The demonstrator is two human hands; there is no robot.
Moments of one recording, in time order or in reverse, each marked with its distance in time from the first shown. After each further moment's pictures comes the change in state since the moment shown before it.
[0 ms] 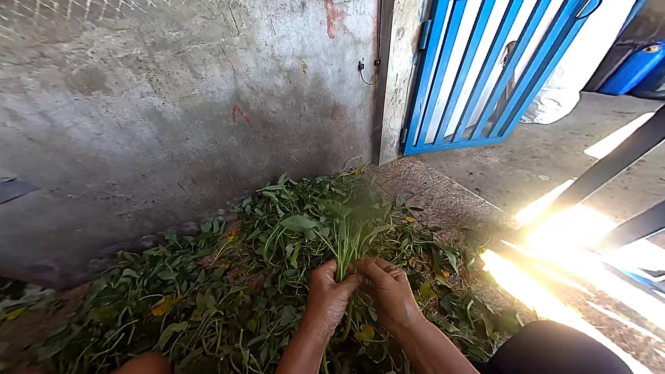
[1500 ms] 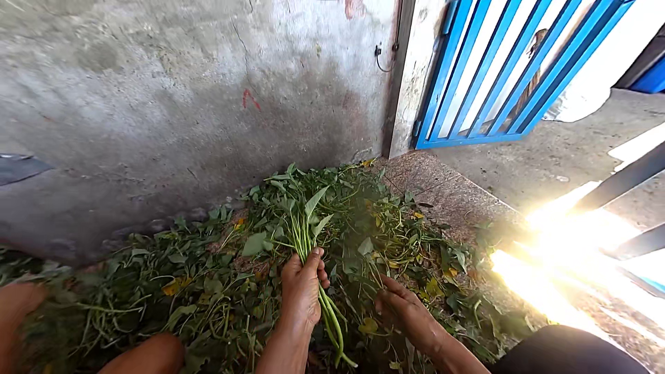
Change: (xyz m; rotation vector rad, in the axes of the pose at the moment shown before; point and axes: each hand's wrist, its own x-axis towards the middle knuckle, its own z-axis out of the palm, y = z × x) left_hand -0.004 0.026 -0.031 -0.331 0.464 -0.146; right_hand 0.017 0.053 -0.095 -0.429 -0.432 0.119
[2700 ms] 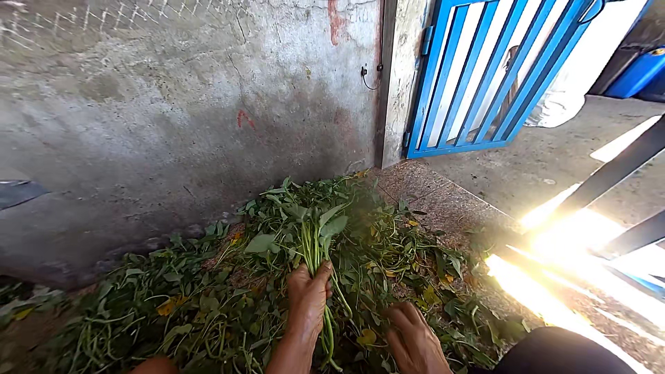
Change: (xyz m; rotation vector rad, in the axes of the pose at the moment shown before) left_hand 0.000 -0.014 0.012 0.171 -0.108 0.091; right_hand -0.057 -0.003 0.017 -1.022 0.318 -0.307
